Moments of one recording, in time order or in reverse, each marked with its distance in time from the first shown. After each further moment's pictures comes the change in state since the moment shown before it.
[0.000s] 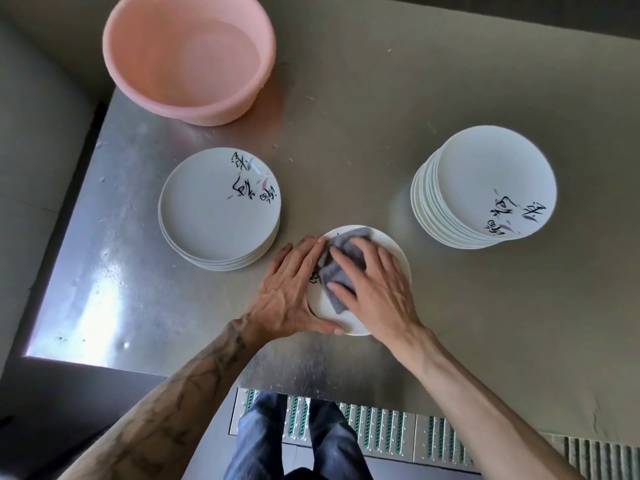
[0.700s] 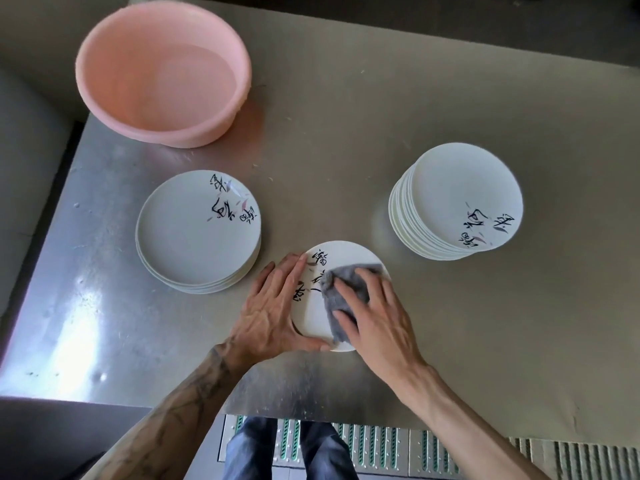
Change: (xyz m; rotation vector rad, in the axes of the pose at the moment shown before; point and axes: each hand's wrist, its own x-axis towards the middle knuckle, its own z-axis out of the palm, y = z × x) left_hand -0.001 0.007 -0.007 -0.003 -0.012 -0.022; right_hand -0.035 0.013 0.002 0.002 0.023 0.066
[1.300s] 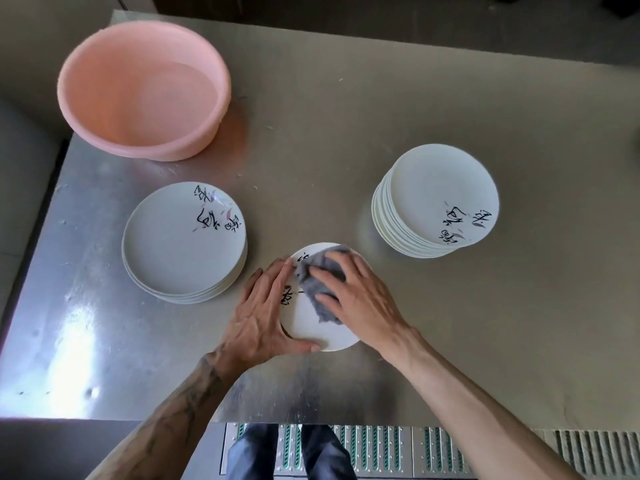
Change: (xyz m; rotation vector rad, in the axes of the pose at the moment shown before) left_hand 0.001 -0.002 0.005 -0.001 0.031 0.008; right_hand 0.042 0.009 -0.013 0.069 -0.038 -0.148
